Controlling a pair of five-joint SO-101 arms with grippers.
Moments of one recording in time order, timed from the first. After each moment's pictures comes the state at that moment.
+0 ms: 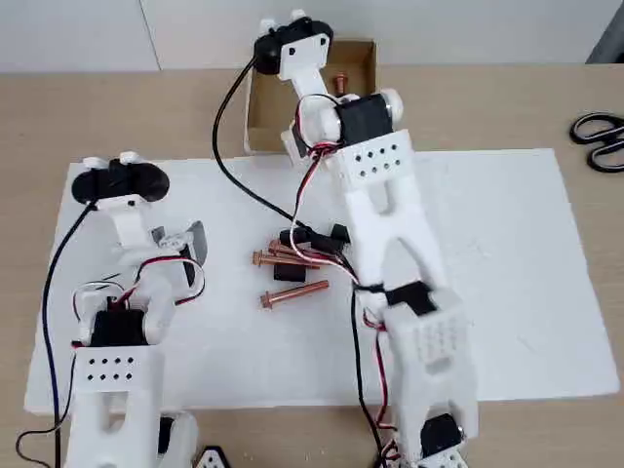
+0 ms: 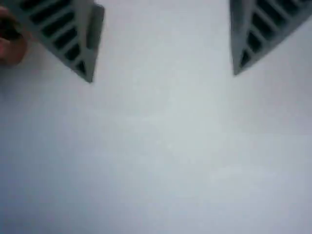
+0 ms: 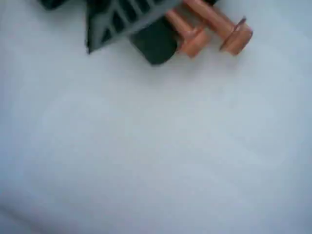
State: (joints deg) left arm -6.2 -51.6 62.1 44.0 12.8; right arm -24.5 30.5 -57.3 97.1 5.2
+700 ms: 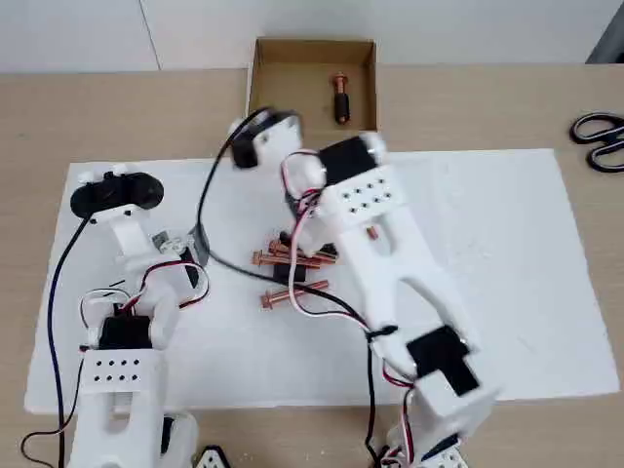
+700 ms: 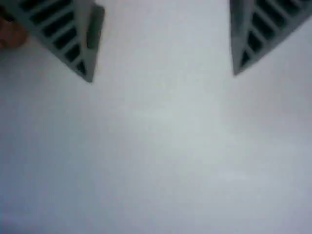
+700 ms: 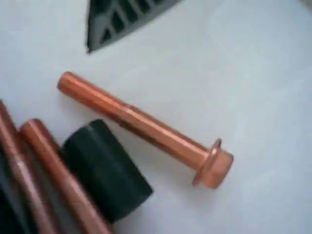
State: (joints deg) left arm -6.2 -51.6 68.2 36.6 17.7; right arm -31.2 12.2 -17.9 94.6 18.7
